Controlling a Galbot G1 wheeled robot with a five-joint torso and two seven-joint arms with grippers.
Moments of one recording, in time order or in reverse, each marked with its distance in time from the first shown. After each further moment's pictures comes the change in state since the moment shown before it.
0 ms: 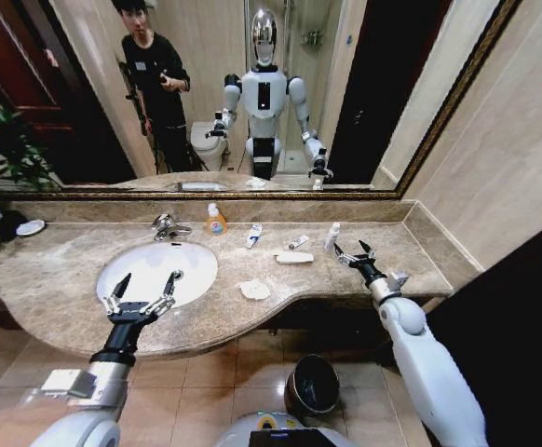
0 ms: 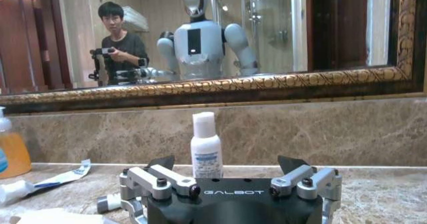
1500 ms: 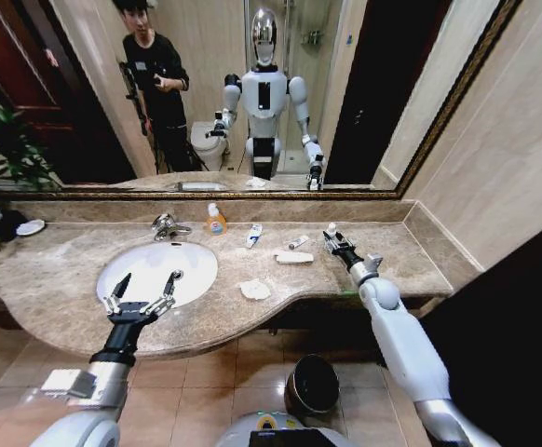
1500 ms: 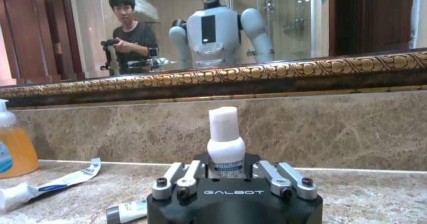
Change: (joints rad) left arm 0.000 0.000 0.000 0.000 0.000 0.000 0.000; right arm 0.162 0.042 -0.119 -0.122 -0.047 -0.031 0.014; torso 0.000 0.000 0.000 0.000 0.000
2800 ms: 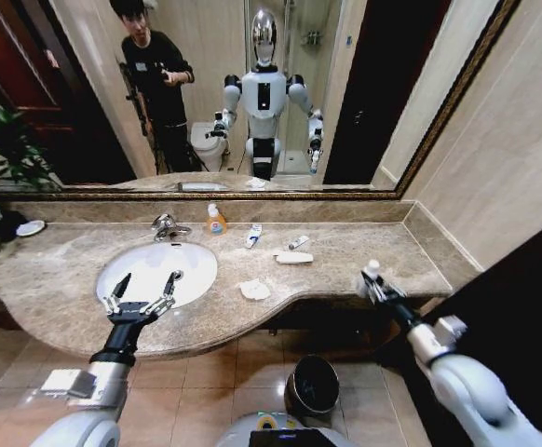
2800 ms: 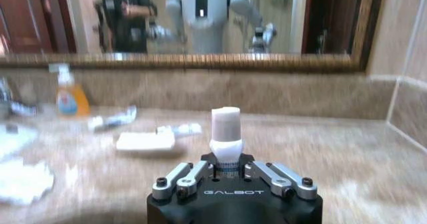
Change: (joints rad) left arm 0.000 0.000 0.000 0.000 0.000 0.000 0.000; right arm -0.958 -0.197 0.344 0.728 0.157 -0.013 0.183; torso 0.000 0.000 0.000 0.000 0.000
